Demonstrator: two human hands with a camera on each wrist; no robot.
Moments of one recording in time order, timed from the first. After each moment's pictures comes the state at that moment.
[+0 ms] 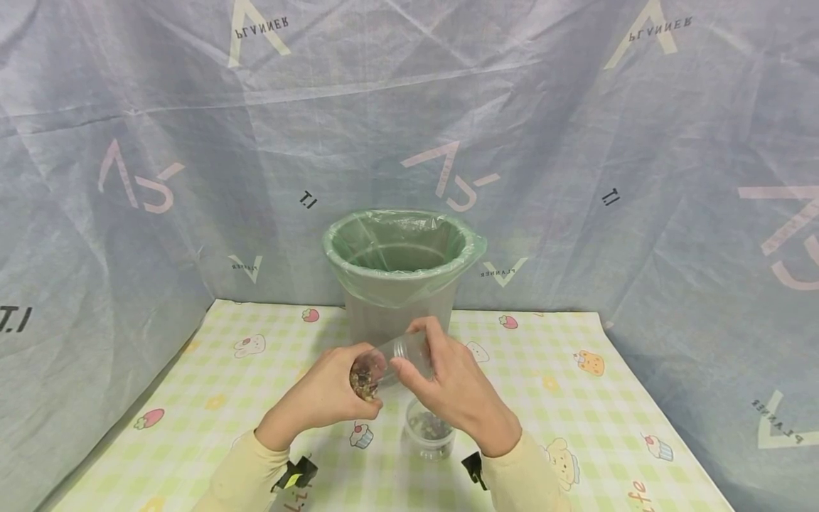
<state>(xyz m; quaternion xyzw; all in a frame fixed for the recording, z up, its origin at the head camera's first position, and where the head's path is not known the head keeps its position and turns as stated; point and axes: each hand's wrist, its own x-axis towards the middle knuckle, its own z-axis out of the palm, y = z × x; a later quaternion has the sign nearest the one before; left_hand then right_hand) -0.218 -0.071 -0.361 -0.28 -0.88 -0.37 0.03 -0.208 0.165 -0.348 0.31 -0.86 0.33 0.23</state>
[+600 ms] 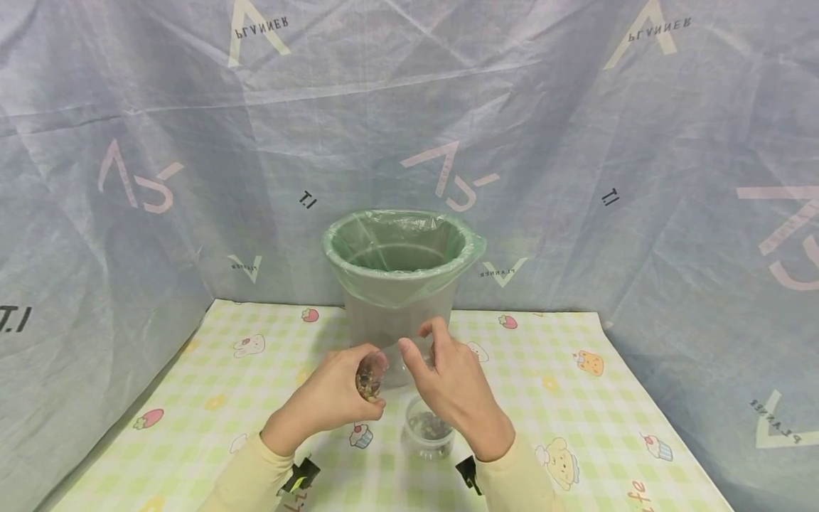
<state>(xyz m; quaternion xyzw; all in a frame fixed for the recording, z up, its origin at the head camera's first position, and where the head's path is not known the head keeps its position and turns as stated) -0.215 -0.064 -0.363 -0.28 -0.89 -0.35 0.06 -0.202 0.156 -0.348 0.19 -0.89 0.35 0.21</state>
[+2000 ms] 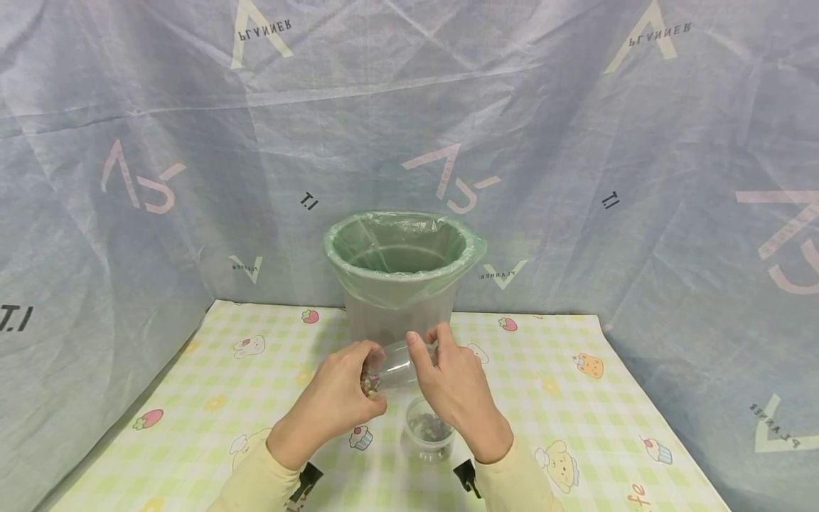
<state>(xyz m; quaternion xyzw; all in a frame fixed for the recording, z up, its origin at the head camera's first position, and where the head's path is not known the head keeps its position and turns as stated) -0.203 -0.051 -0.363 -0.23 -0.91 -0.30 0.16 -0.200 0.152 -0.344 0.11 -0.91 0.36 0.17</state>
